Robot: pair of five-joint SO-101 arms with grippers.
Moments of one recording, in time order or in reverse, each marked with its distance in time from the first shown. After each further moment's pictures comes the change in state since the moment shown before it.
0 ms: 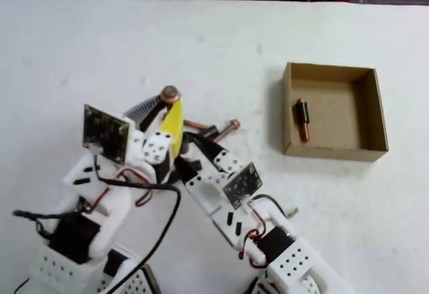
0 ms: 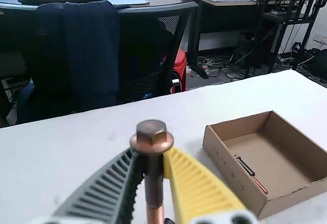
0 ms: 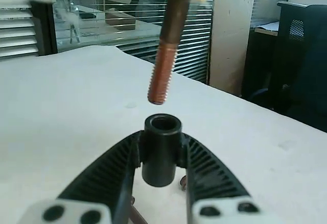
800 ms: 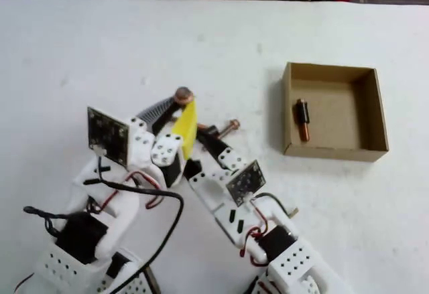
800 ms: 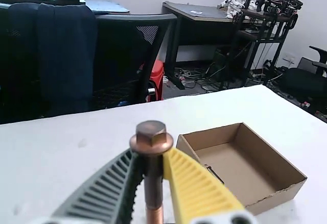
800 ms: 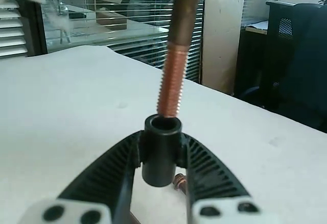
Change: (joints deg) left arm 4.4 0.1 2.1 -4.6 5.2; right arm 1.3 0.0 0.0 0.0 -0.1
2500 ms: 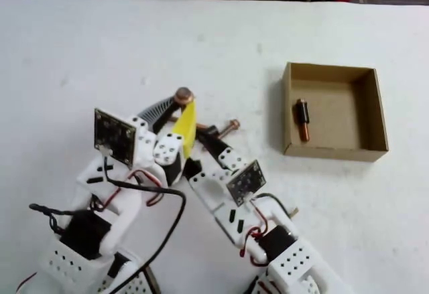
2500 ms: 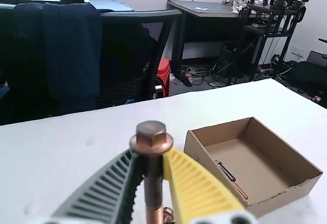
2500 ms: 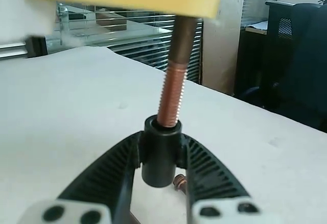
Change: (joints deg) left arm -1.0 0.0 3.2 -2.5 -2.4; right arm 0.0 0.0 0.0 0.0 -0.3
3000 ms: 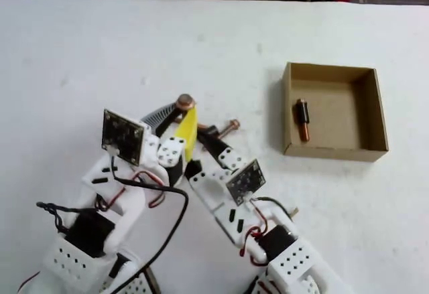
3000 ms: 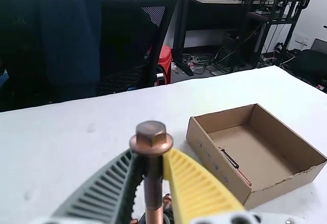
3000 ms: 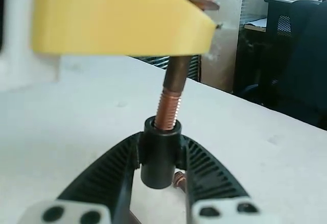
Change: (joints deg) left arm 0.0 -0.3 3.9 -0.1 0.0; right arm 0.3 0.1 0.0 0.0 0.0
